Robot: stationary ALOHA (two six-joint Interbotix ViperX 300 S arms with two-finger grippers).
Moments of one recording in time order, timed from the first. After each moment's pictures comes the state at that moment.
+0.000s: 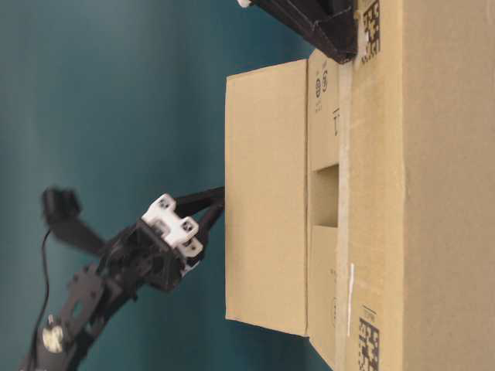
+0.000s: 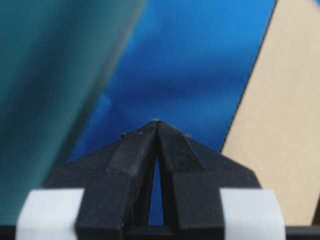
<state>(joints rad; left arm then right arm) 0.49 0.11 0.20 -0.03 0.42 0.15 0.03 -0.25 1.05 0.17 -0.35 0.00</state>
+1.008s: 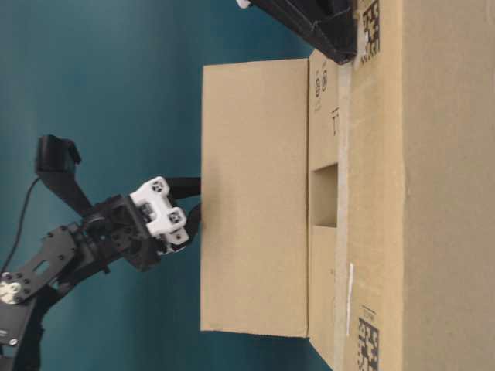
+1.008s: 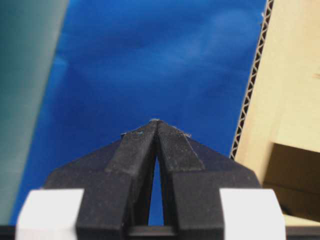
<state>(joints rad) 0.39 0.17 0.00 -0.03 0.80 0.19 0.03 -0.25 1.05 0.17 -0.37 0.00</state>
